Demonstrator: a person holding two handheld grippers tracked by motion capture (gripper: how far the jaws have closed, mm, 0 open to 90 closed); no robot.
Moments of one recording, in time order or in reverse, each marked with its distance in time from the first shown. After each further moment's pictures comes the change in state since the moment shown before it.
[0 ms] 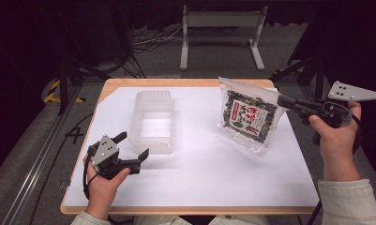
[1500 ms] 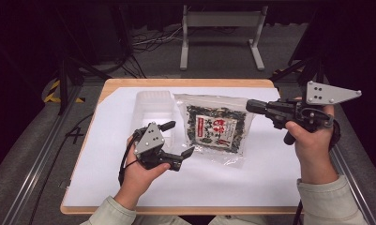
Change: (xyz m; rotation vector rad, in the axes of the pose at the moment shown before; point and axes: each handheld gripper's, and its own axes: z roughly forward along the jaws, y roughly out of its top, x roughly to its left) left arm -0.068 0.063 0.060 -0.080 -0.296 0.134; right arm 0.064 0.032 0.041 -0.128 0.296 -0.082
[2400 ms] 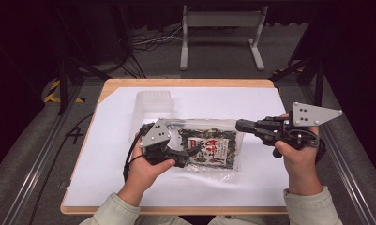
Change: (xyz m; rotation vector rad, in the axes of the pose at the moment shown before) left arm 0.002 0.009 0.012 0.014 -0.100 -0.008; right arm 0.020 -0.034 0.012 -0.010 0.097 -0.018
